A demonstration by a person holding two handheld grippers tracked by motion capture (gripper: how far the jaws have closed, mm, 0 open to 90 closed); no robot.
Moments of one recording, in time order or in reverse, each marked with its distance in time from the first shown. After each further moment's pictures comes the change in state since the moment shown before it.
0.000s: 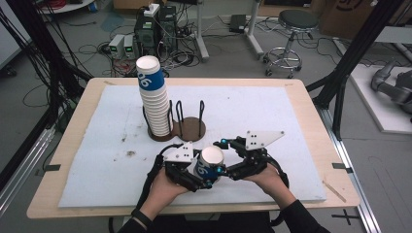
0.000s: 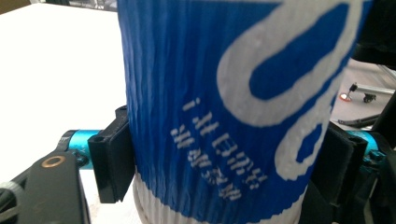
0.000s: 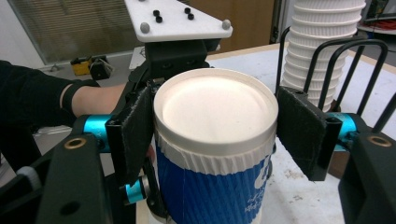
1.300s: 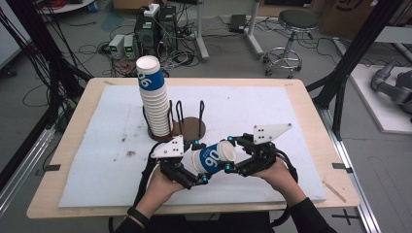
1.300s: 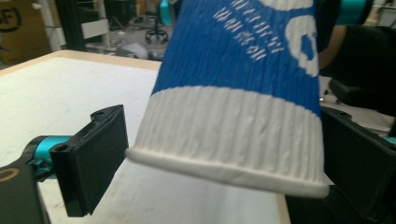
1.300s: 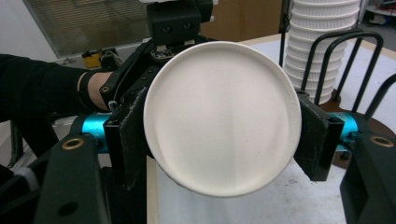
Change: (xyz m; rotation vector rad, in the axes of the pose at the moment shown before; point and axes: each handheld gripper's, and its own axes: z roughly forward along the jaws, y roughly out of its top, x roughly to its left) left arm 0.003 0.005 -0.015 -0.191 0.007 -0.012; right arm -0.009 0.009 -0.019 0.048 0.043 0.020
